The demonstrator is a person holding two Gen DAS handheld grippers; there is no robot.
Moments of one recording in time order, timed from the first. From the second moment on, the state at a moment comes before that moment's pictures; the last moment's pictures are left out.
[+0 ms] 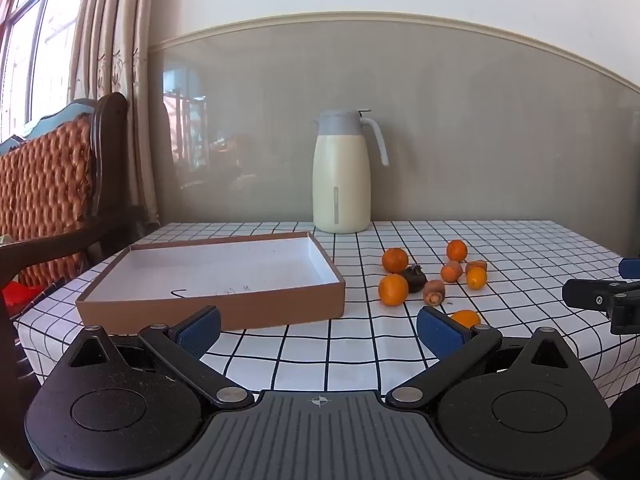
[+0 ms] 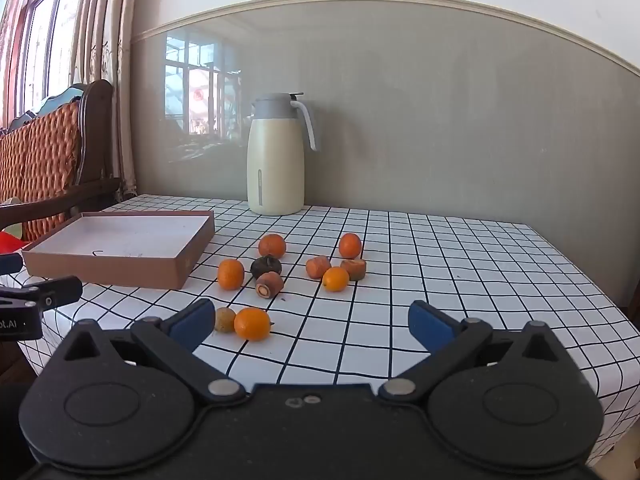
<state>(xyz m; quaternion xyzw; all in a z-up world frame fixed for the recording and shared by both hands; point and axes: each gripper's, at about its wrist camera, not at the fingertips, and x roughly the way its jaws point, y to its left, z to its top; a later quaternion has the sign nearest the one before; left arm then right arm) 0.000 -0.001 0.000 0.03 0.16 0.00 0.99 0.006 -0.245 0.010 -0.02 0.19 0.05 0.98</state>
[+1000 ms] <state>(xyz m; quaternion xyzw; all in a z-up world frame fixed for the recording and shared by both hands) -0.002 0.001 0.000 0.02 0.15 0.00 0.99 0.006 -0.245 0.010 -0.02 0.19 0.05 0.98</state>
